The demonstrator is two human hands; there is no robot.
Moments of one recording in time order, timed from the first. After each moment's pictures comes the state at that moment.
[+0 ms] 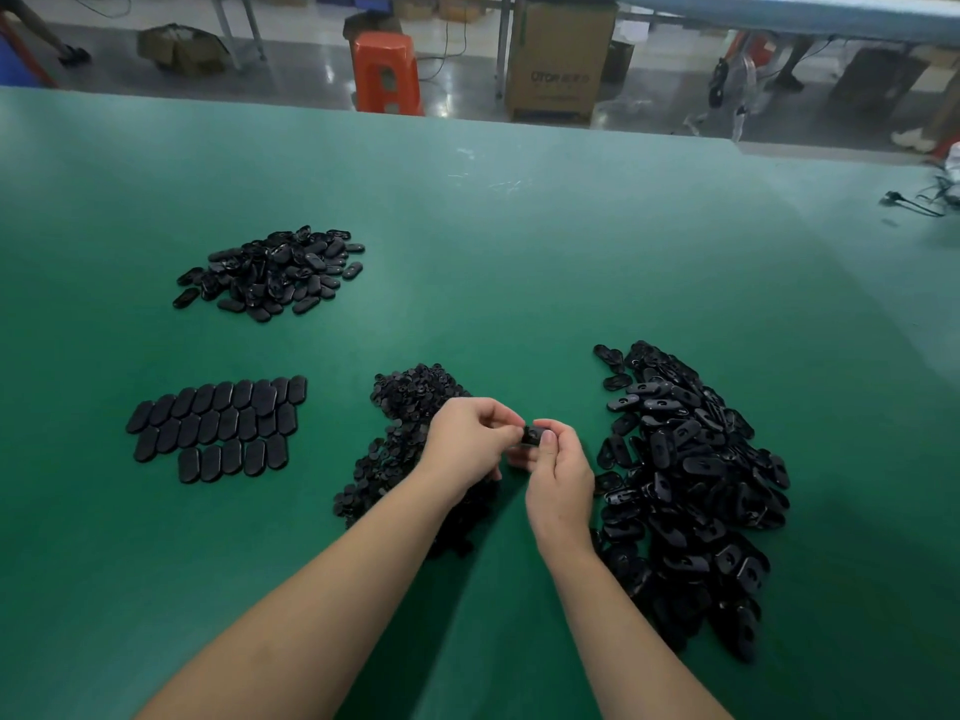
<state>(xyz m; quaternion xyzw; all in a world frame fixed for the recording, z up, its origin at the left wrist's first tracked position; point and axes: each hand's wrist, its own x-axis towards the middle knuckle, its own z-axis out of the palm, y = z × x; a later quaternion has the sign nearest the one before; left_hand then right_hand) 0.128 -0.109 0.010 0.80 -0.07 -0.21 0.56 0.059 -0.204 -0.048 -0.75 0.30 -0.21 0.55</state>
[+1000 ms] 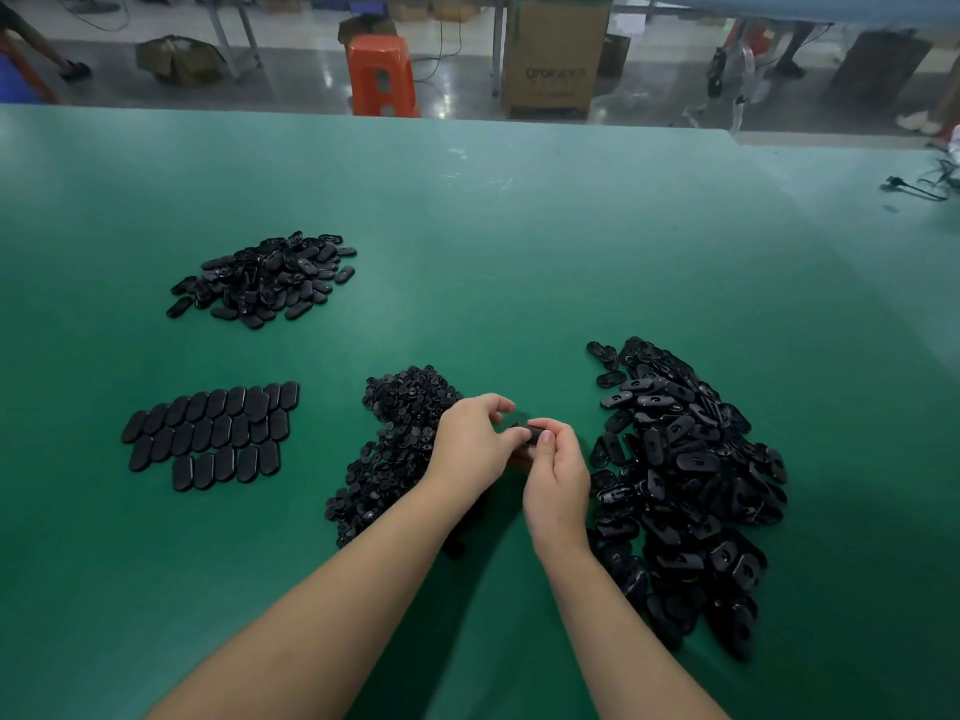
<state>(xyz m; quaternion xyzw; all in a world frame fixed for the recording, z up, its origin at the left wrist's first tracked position) 0.127 -0.127 0.010 0.89 -0.13 -0.14 0.41 0.057 -0.207 -0.047 -0.72 0.30 -0.22 0.58</state>
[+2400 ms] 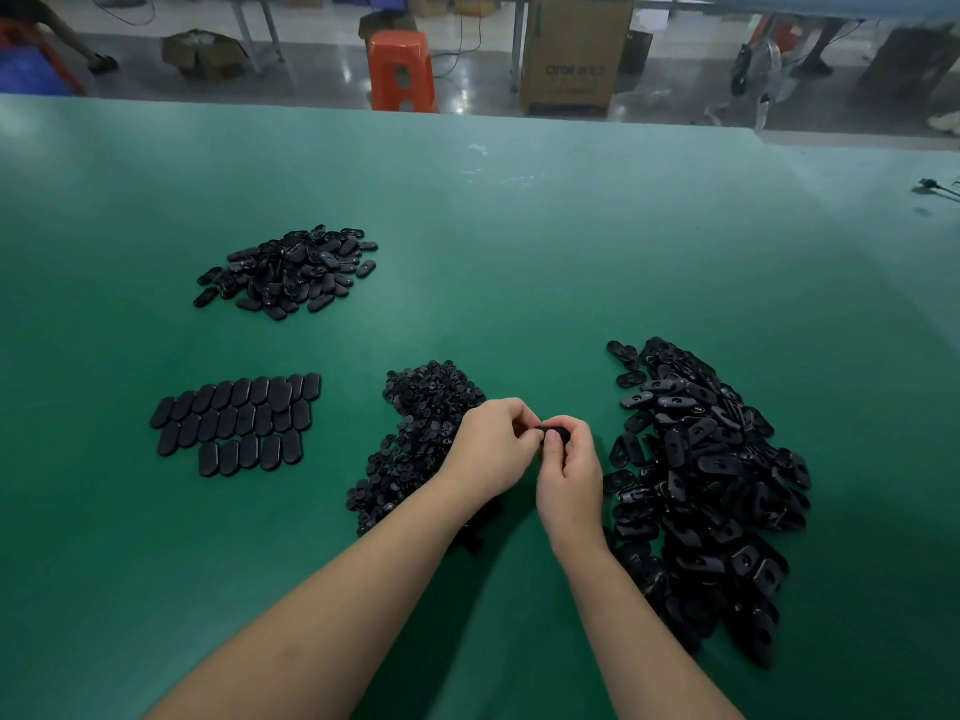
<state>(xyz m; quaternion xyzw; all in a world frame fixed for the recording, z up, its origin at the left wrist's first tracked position) 0.125 -0.118 0.008 0.89 -0.18 -0.15 0.39 0.057 -0.206 -0.046 -0.75 0.27 -0.21 0.57</state>
